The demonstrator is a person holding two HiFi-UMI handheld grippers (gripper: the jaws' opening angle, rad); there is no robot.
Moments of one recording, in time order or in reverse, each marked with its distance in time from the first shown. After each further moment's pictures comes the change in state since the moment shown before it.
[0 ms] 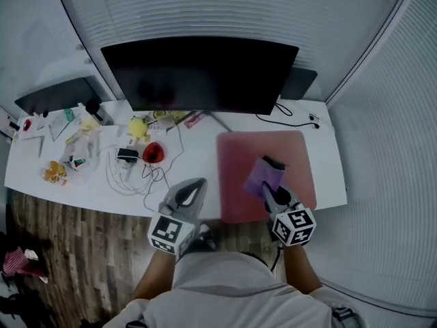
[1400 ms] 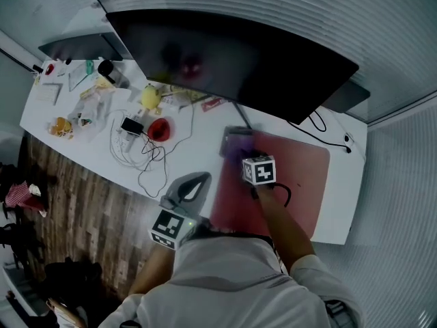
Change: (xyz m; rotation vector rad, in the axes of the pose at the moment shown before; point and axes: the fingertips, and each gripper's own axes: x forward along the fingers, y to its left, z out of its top) left arm 0.095 0.035 -0.049 -0.114 0.150 0.241; right arm 0.278 -0.068 -0.130 0.009 0.517 0.245
